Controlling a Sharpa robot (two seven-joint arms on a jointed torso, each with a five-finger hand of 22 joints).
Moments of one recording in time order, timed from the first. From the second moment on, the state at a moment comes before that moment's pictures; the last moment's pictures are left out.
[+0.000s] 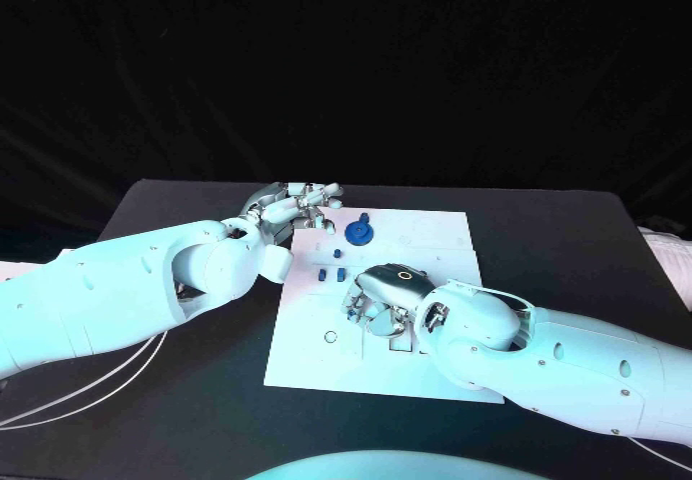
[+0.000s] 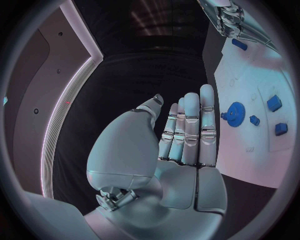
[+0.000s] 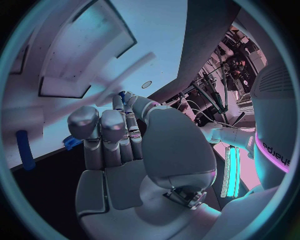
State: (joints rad) left arm 1.17 -0.83 -0.01 1.53 0.01 -0.26 0.28; left_hand 1.33 -0.08 0.26 0.15 0.08 0.95 0.18 0.19 0.15 0.98 0.11 0.47 0.23 1.13 0.04 0.96 0.57 0.16 1.12 0.14 0.46 0.91; right arm 1.02 -0.66 -0.04 1.68 -1.69 -0.26 -0.24; right_hand 1.36 -0.08 0.52 -0.04 0.07 1.15 0.14 0.08 0.15 1.20 0.07 0.07 0.07 1.47 -0.02 1.03 0.92 0.15 1.31 0.08 1.16 0.92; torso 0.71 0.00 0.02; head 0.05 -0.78
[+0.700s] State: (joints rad) left arm 1.17 -0.83 -0.01 1.53 0.01 -0.25 0.28; left_hand 1.33 -0.08 0.26 0.15 0.08 0.95 0.18 0.19 0.15 0.97 0.11 0.47 0.23 1.13 0.04 0.96 0.57 0.16 1.12 0.14 0.46 0.91; right arm 1.01 -0.67 -0.05 1.69 -1.74 -0.32 -0.26; right_hand 1.33 -0.13 0.47 -0.04 0.09 0.99 0.16 0.07 0.09 1.02 0.11 0.10 0.07 1.46 0.01 0.98 0.86 0.15 1.26 0.11 1.11 0.86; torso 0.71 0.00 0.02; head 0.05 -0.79
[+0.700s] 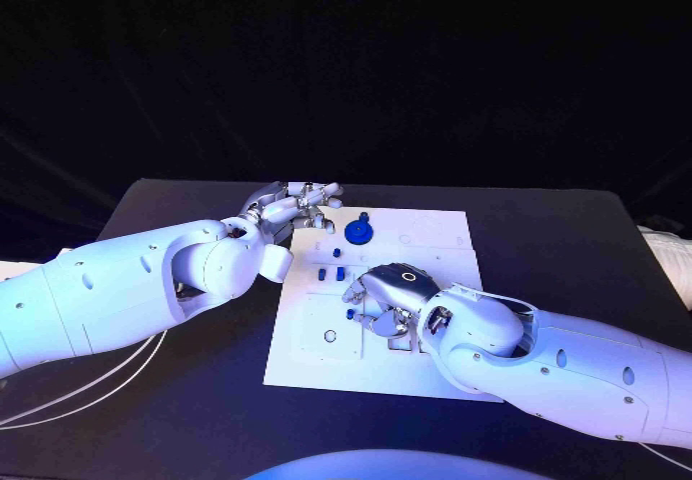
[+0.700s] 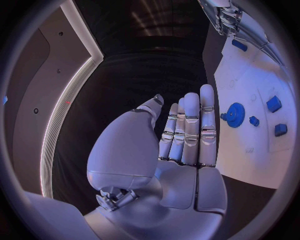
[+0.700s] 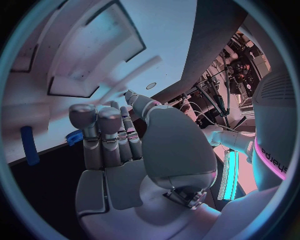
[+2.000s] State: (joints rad) left arm 1.17 -0.84 -0.01 1.51 0.01 -0.23 0.28; left_hand 1.34 -0.07 0.25 0.15 0.08 0.95 0.18 0.19 0.15 0.97 0.11 0.47 0.23 1.13 0.04 0.96 0.57 0.16 1.13 0.14 0.46 0.90; right arm 1.12 -0.91 -0.02 1.74 -1.70 -0.28 -0.29; right_hand 1.34 -0.13 0.40 0.00 0.10 0.98 0.15 0.07 0.07 0.98 0.10 0.19 0.07 1.45 0.02 0.93 0.80 0.15 1.24 0.12 1.08 0.81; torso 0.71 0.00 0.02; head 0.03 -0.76
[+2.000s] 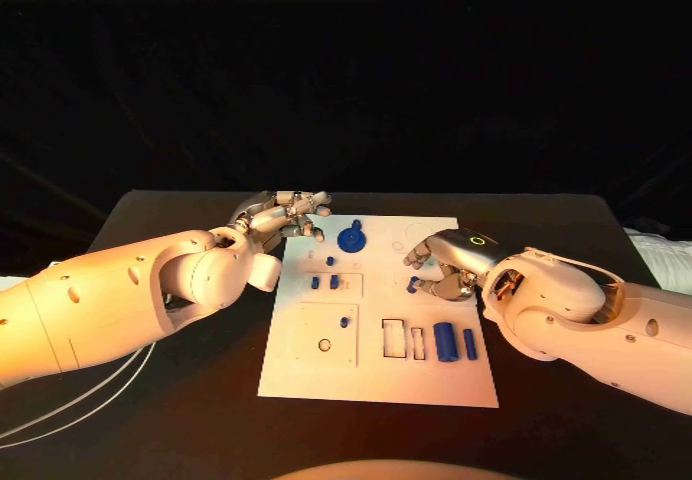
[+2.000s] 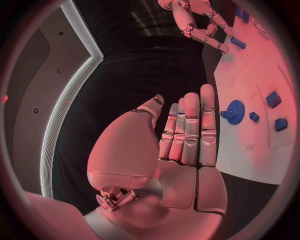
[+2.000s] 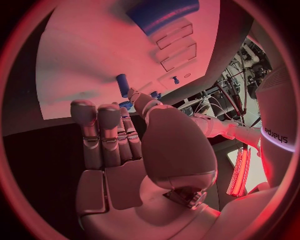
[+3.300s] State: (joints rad) left arm 1.17 -0.84 -0.01 1.51 0.01 -0.23 0.28; left_hand 1.34 -0.07 0.25 0.15 0.08 0.95 0.19 0.19 0.14 0.97 0.11 0.48 0.23 1.13 0.04 0.96 0.57 0.16 1.13 0.14 0.46 0.90; right arm 1.12 -0.87 -0.02 1.69 -1.69 -0.21 -0.27; right_hand 1.38 -0.09 0.45 0.02 0.07 1.10 0.13 0.10 0.08 1.11 0.07 0.24 0.07 1.47 -0.01 0.98 0.86 0.15 1.27 0.10 1.14 0.89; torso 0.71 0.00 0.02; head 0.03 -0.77
